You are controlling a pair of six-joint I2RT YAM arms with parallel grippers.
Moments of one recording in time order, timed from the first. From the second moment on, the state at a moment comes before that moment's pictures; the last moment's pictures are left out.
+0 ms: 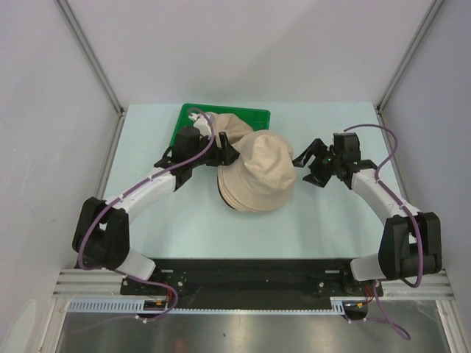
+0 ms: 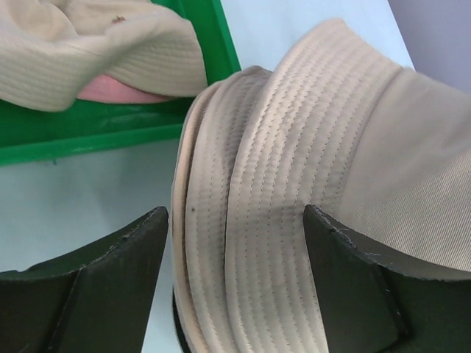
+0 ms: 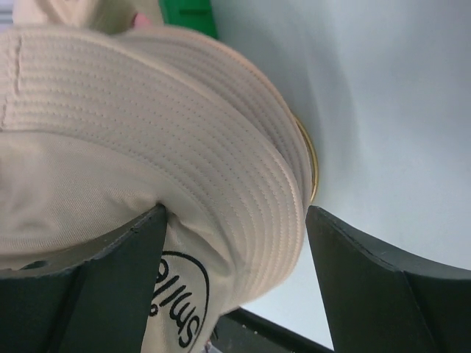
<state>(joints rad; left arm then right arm) -0.44 1.50 1.01 0.04 0.25 -0.44 0.15 1.40 0.95 -0.33 -0.39 0.86</state>
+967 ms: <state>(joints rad) -0.40 1.35 1.05 -0.42 0.11 -0.40 0.00 1.17 1.09 -0.46 -0.30 0.75</state>
